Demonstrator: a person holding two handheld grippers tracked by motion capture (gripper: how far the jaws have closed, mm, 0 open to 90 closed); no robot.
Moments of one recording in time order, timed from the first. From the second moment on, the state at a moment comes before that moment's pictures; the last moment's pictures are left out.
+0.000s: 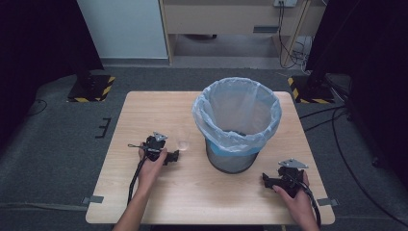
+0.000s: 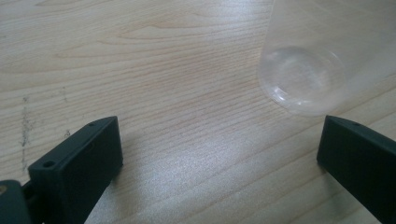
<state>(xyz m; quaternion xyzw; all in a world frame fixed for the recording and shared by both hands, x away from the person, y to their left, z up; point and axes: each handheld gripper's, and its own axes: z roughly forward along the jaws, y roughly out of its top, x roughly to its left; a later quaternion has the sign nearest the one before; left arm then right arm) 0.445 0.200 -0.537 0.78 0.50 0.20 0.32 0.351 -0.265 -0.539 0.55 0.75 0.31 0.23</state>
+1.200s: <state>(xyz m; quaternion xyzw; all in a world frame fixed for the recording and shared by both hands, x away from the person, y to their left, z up) 0.432 0.177 -0.522 0.79 0.41 0.23 0.38 0.350 -0.265 -0.539 0.54 0.75 0.31 0.23</state>
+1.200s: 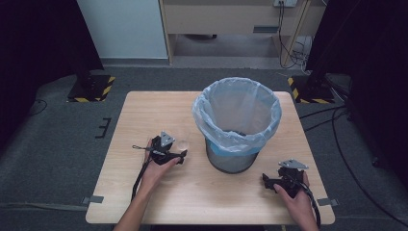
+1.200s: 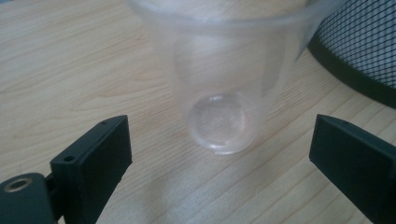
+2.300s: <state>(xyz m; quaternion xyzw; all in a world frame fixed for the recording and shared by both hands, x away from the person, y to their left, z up) 0.454 0.189 -0.476 0.78 0.36 0.20 0.47 0.351 -0.265 -0.539 0.54 0.75 0.31 0.22</state>
